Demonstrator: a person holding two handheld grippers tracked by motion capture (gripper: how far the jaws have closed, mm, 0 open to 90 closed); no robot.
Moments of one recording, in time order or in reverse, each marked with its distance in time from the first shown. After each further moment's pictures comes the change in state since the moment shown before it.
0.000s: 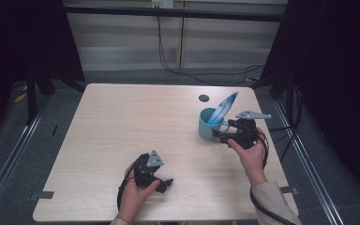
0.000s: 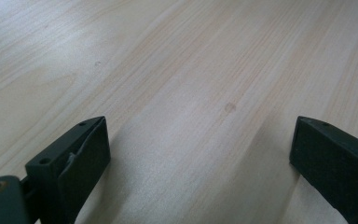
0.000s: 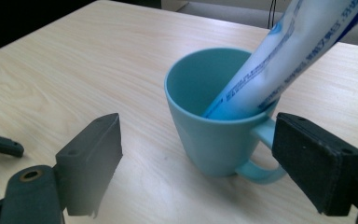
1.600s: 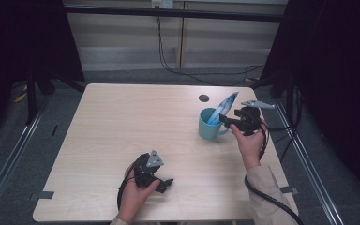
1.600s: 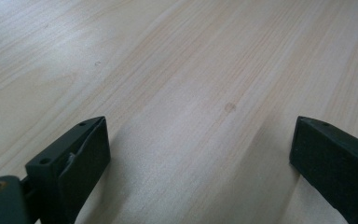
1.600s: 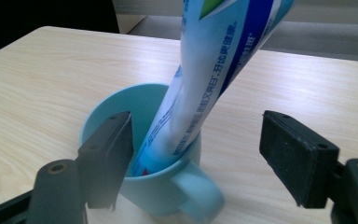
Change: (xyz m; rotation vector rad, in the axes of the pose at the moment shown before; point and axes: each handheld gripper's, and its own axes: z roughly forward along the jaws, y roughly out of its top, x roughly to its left) left arm 0.000 0.000 0.000 0.000 -0.001 0.001; right arm -0.033 0.019 0.016 -0.040 -0.153 0.094
